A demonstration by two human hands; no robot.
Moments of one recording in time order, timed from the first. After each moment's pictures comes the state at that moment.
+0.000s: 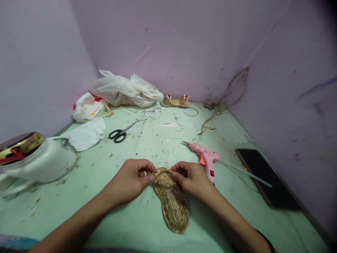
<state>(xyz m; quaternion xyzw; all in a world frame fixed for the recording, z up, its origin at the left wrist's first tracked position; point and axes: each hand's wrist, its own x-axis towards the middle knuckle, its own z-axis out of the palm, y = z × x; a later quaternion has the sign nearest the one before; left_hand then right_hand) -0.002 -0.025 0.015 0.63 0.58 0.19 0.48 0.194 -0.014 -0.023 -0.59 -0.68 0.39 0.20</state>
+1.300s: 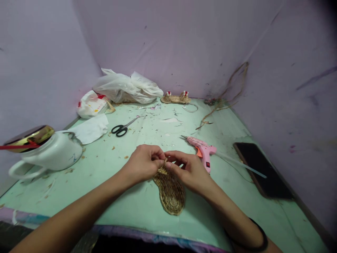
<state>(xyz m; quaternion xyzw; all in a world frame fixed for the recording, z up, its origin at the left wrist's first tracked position) 0.028 -0.015 0.020 0.67 0.58 0.22 0.41 0.195 -0.024 -0.003 -0.48 -0.71 0.41 0.31</state>
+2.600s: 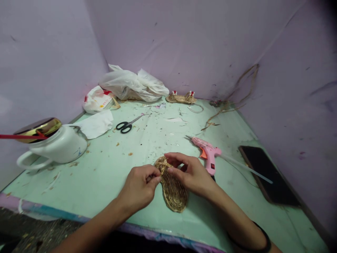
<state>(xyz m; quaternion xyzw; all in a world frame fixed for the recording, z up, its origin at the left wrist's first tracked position) 0.017 -0.071 -0.010 0.65 0.61 0.26 0.37 0.189 -0.026 -0.012 -0.48 -0.70 0.45 0.29</state>
